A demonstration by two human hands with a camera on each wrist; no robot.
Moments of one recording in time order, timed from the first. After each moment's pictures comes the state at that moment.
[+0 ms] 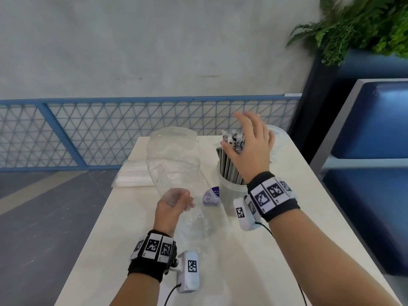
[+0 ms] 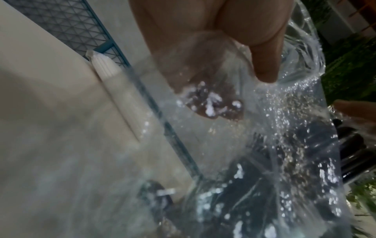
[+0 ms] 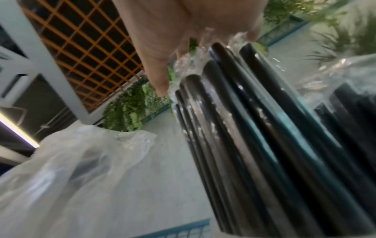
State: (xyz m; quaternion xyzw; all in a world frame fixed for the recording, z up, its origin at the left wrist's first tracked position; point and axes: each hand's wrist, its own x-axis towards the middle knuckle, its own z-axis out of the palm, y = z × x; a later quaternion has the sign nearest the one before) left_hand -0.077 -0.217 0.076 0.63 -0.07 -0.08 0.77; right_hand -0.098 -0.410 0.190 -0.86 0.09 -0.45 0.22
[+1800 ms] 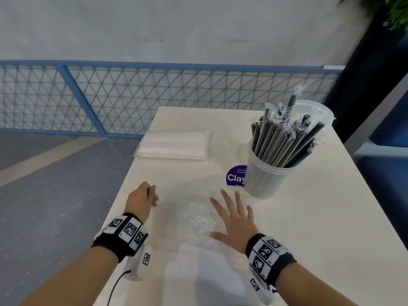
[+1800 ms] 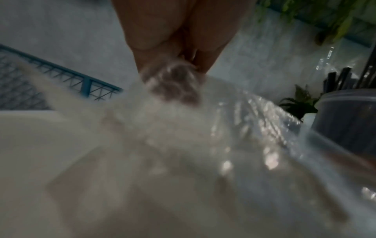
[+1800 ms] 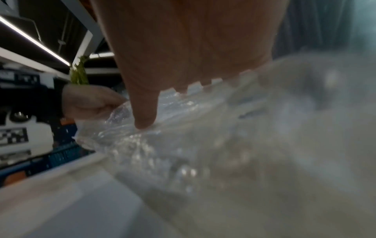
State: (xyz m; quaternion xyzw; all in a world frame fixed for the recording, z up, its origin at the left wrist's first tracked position) left_hand -0.041 -0.087 0.036 0.91 -0.02 -0.05 0.40; right_hand -0.157 -0.324 0.011 -0.98 -0.03 0.17 0.11
